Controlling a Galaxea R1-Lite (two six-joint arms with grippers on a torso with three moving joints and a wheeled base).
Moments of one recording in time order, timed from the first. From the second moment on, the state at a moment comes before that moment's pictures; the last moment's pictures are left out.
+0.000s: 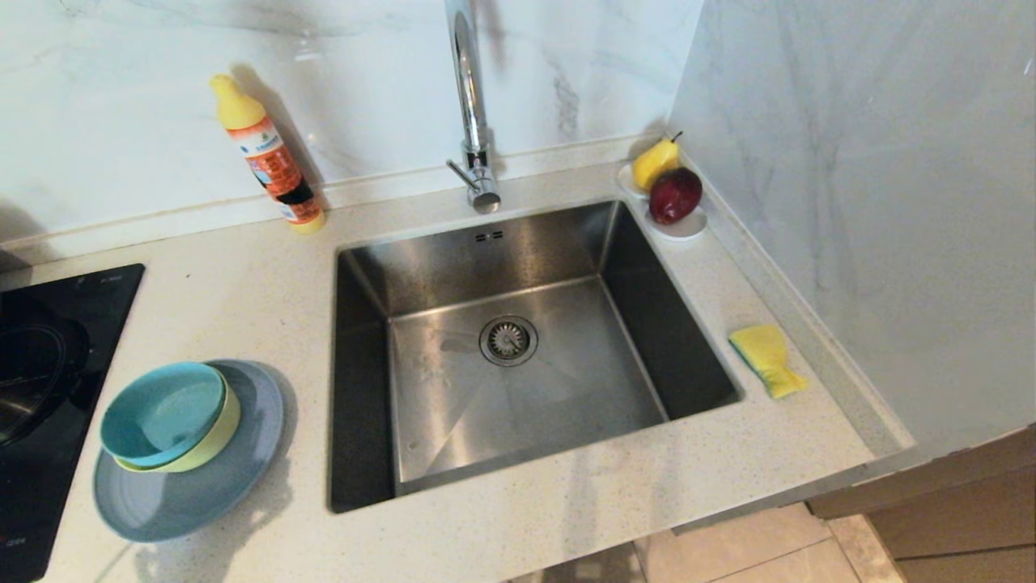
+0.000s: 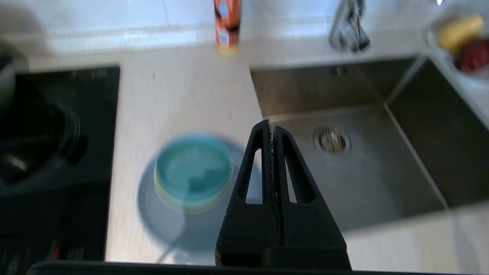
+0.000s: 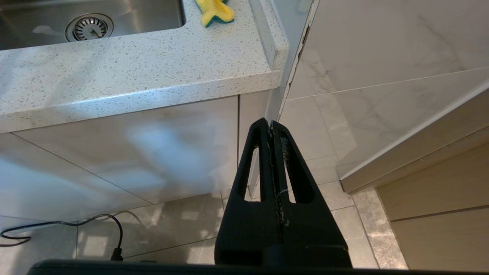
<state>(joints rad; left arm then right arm) -0.02 0.50 -0.56 -0.08 0.04 -0.04 0.00 0.00 0.00 -0.01 0.00 0.00</state>
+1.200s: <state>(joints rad) -0.07 1.68 -1.17 -0.64 0.41 -0.06 0.00 0.00 0.00 -0.01 0.00 0.00</state>
